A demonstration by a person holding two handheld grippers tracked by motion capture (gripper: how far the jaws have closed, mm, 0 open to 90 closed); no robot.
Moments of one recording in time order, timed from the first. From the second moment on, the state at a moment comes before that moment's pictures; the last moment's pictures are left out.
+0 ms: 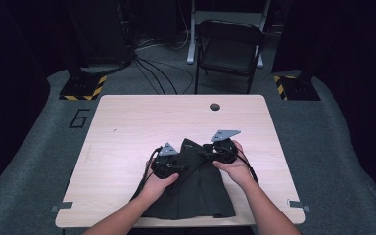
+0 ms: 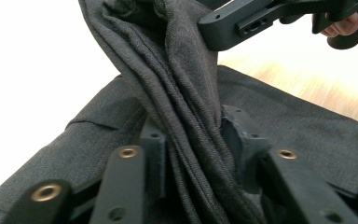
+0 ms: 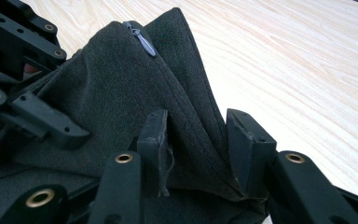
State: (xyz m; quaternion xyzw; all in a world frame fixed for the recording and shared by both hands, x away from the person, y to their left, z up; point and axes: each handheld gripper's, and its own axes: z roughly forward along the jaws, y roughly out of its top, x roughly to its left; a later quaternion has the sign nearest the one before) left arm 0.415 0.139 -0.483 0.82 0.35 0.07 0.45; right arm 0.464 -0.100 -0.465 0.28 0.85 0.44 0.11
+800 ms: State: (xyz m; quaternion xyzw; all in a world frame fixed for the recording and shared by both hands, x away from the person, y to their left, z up) left arm 0.426 0.144 -0.472 0.81 0.33 0.06 0.48; right arm 0.421 -0.102 -0.457 0.28 0.85 0.43 0.11
